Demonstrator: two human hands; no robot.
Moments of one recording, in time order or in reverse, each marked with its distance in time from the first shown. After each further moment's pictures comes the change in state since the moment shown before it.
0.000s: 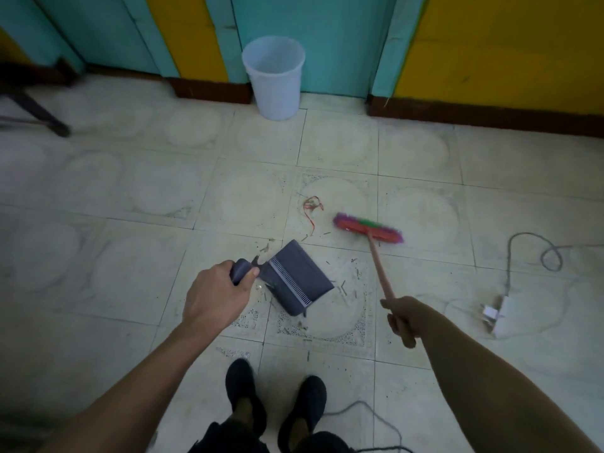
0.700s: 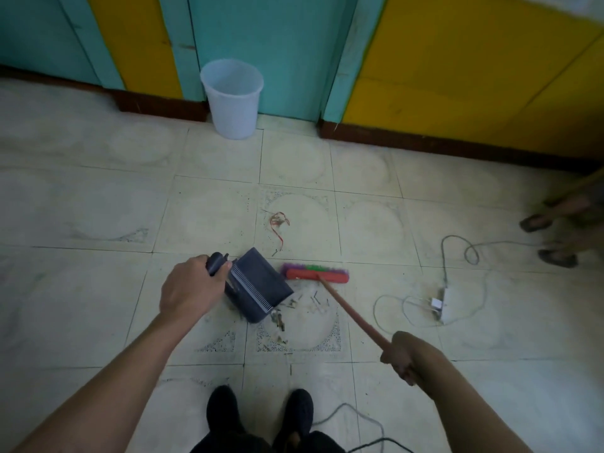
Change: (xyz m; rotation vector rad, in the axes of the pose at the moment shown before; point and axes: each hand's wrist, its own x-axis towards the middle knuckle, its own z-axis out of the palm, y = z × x) left_hand 0.060 -0.083 -0.068 -0.036 -0.028 0.085; right_hand -0.139 0.019 0.097 -0.607 0.179 0.149
